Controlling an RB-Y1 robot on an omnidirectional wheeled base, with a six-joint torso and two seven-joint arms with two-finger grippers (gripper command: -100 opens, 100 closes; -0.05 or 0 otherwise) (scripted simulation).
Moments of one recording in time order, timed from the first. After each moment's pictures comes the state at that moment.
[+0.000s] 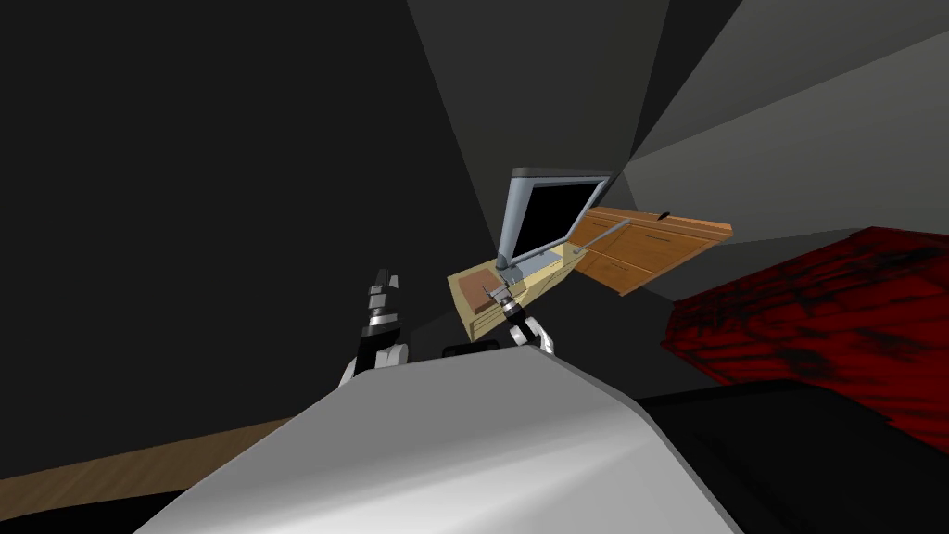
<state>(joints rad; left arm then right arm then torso) 0.54 0.01 -0.05 -2.20 -0.09 -0.36 -0.04 0.25 -0.24 0.20 -1.60 0.33 -0.60 1.52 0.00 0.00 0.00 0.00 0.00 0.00</state>
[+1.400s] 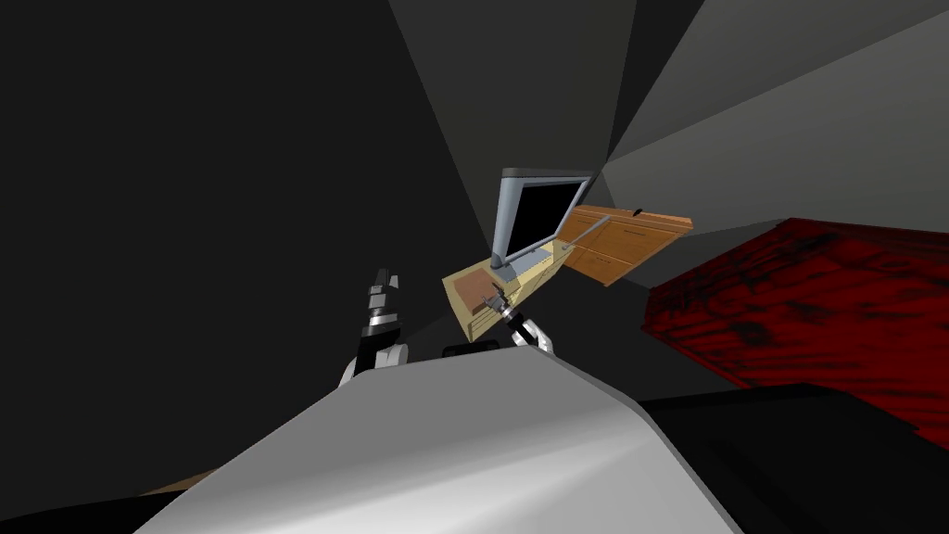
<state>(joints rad) 0.54 0.01 -0.05 -2.20 -0.09 -0.36 -0.04 0.19 -0.28 0.24 -1.39 0.43 -0.65 1.88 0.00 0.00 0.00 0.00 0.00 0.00</state>
